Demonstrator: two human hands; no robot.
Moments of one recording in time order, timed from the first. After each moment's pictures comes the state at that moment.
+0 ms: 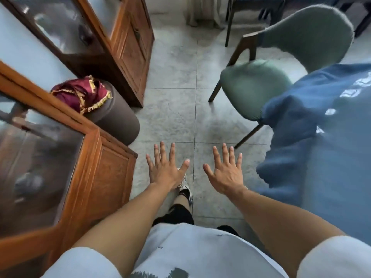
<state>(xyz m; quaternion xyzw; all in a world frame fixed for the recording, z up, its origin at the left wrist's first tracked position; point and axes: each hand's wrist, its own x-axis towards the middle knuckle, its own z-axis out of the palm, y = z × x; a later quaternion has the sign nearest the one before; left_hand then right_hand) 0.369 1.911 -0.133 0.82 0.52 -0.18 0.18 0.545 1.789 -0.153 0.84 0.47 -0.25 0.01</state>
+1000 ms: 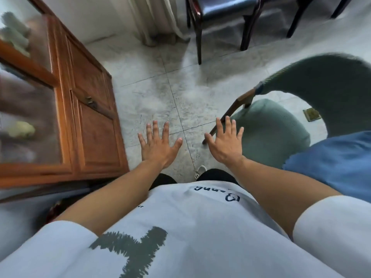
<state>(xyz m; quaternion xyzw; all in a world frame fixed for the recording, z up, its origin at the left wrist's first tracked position) 0.760 2.514 -0.121 0.88 0.39 -0.24 0.14 0.918 2.347 -0.159 0.92 0.29 -0.26 -0.07</state>
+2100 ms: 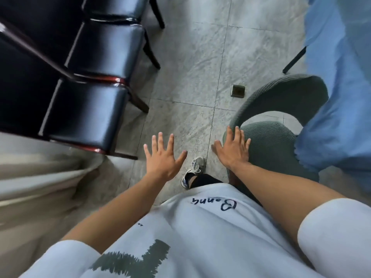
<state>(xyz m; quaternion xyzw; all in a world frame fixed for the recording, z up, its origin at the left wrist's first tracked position) 1.364 2.697 -0.146 0.95 -0.16 -0.28 0.04 1.298 2.466 -0.181 0.91 -0.32 -0.19 -0.20</state>
